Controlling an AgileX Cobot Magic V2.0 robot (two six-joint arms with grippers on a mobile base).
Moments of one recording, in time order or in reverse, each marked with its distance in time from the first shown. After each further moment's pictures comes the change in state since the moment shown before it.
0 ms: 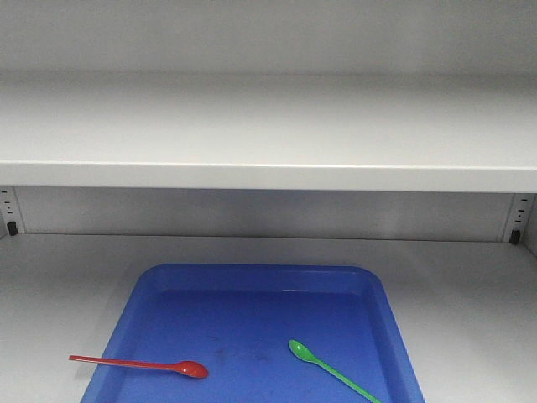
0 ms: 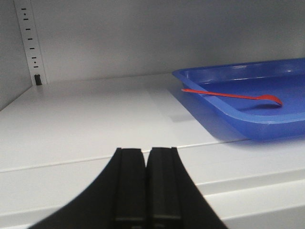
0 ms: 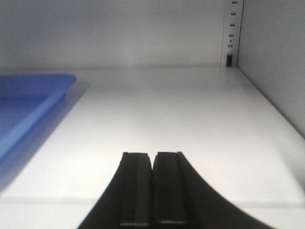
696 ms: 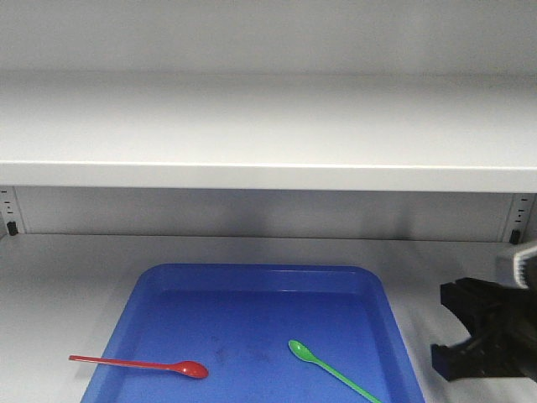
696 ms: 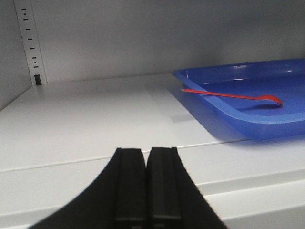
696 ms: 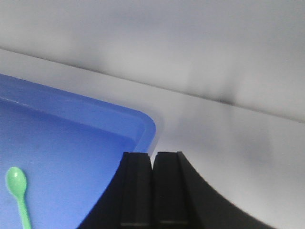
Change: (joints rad) left arm 0.000 0.000 0.000 0.000 0.000 0.000; right arm 0.227 0.634 -0.569 0.049 0.066 -0.159
